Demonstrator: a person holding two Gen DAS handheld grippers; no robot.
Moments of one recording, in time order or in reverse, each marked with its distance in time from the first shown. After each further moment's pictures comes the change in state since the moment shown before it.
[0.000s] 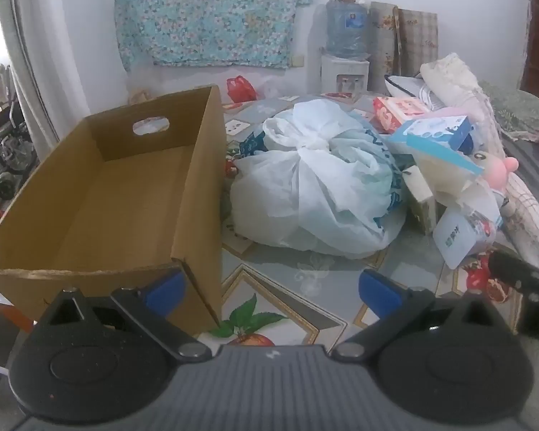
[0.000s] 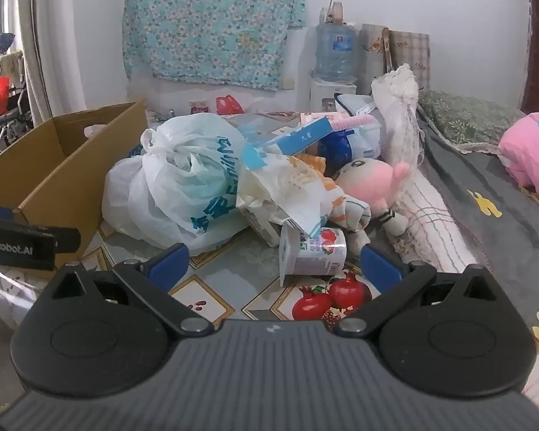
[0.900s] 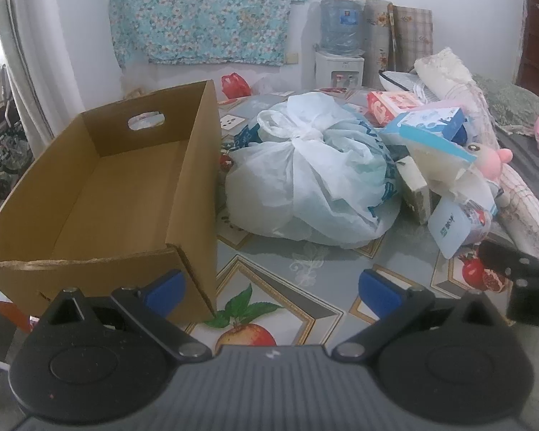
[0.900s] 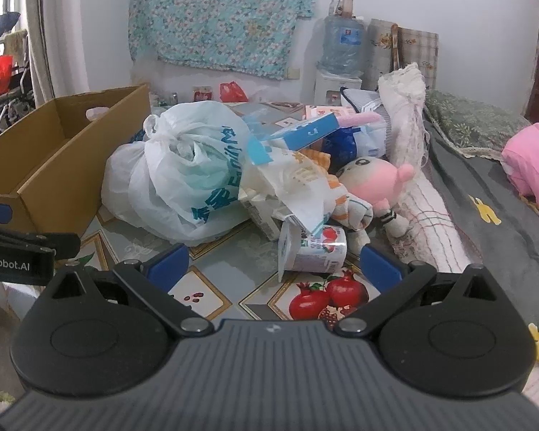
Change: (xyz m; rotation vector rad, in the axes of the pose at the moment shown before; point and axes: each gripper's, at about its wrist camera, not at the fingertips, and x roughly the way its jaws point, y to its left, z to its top) left arm 0.001 -0.002 -0.009 0.012 0.018 0.001; right arm 0.004 0.007 0.006 -0.052 0.045 0.001
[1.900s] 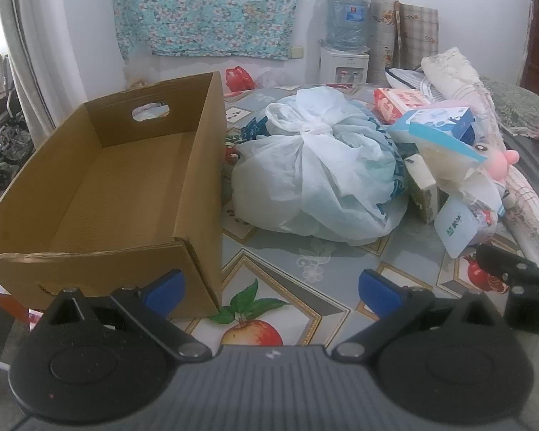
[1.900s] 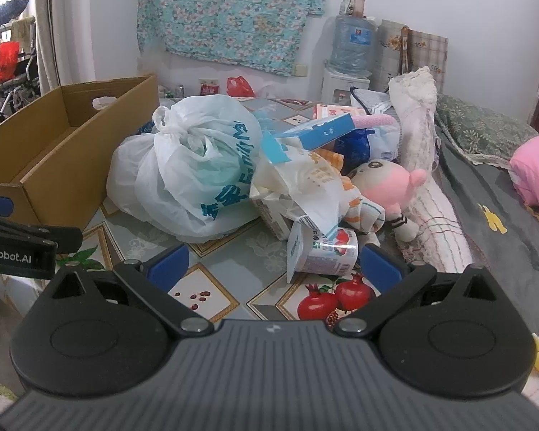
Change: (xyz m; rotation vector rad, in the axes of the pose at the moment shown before) left arm 0.006 0.007 -0.001 -0.018 0.019 -0.002; right arm 0.006 0.009 0.002 -0.035 0.014 0.009
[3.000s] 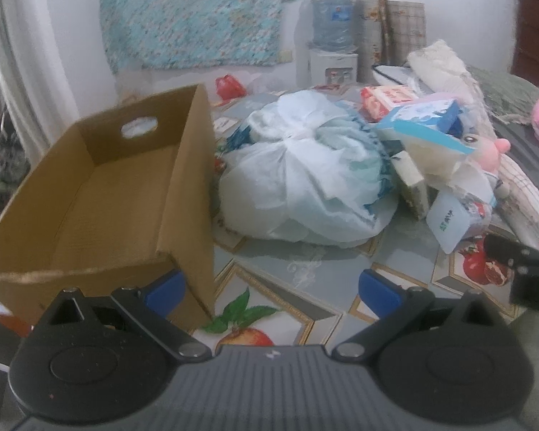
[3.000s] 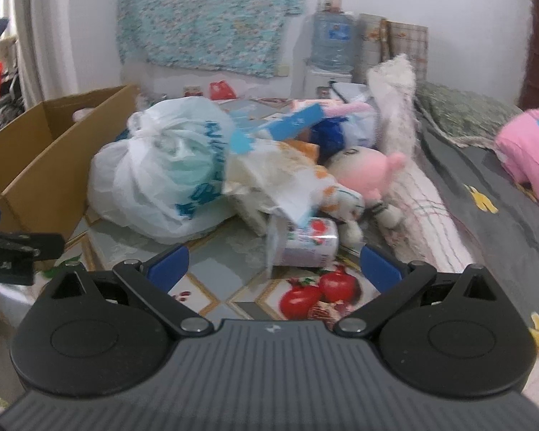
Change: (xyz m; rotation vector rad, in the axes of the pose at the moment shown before) left arm -0.003 -0.018 0.003 0.084 -0.029 0.005; right arm 0.003 -0.023 -0.013 0.086 -0.021 -0.038
